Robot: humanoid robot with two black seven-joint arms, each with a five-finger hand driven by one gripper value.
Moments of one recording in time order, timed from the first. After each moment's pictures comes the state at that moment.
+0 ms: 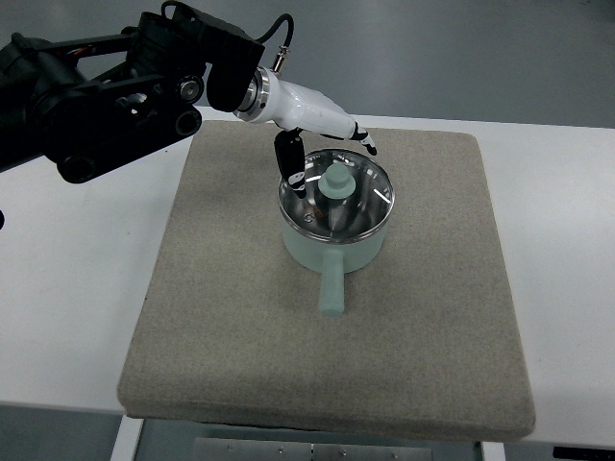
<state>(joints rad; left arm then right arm) -1.42 0.35 -0.24 -1.16 1.58 -0.59 -0.08 0.03 0.00 -0.05 0.16 0.03 -0.02 0.10</state>
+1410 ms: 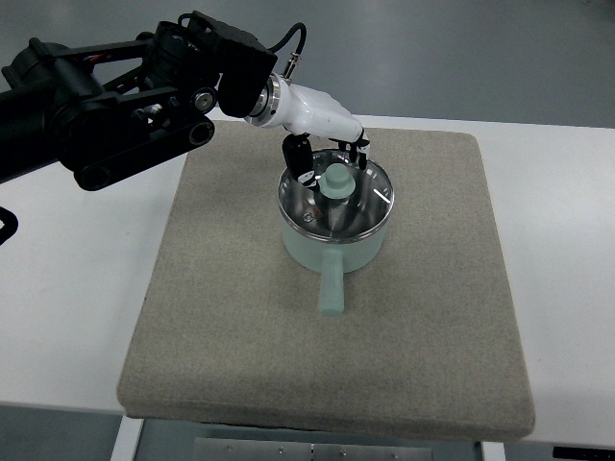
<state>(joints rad) -1.41 0.32 -0.25 -1.15 1.65 -0.57 -0.08 0.03 0.00 -0.05 0.16 0.03 -0.02 0.10</state>
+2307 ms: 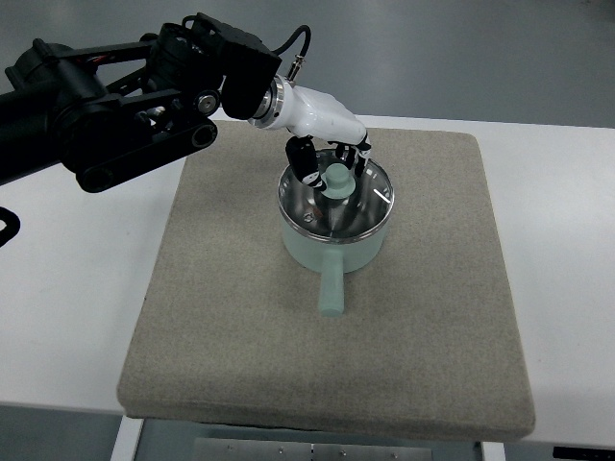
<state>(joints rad) -1.41 0.31 -0.25 -1.16 1.66 -0.57 -0.08 0.03 0.00 -0.05 0.16 0.03 -0.02 0.10</state>
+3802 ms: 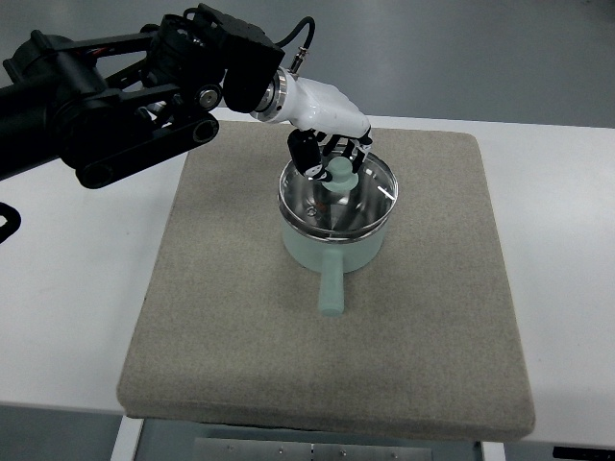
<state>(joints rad) -1.42 0.31 -0.26 -1.16 1.68 -0.57 -0.08 0.03 0.00 -0.05 0.16 0.03 -0.02 0.10</state>
